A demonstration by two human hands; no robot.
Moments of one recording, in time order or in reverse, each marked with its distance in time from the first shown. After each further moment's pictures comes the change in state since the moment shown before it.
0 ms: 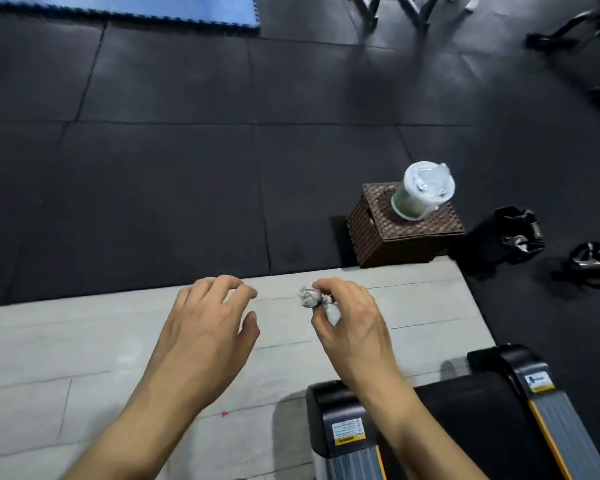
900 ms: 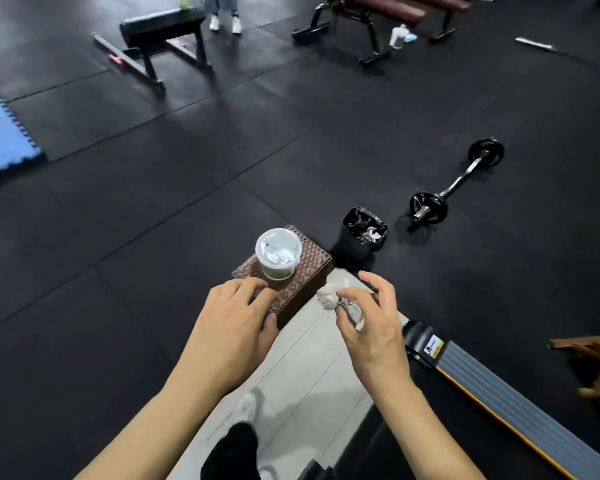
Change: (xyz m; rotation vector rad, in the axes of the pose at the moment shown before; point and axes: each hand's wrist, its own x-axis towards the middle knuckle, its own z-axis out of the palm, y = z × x) left_hand 0.342 0.295 -0.146 -0.081 -0.060 0.811; right_hand 0.159 0.094 -0.325 -0.009 0.595 0.493
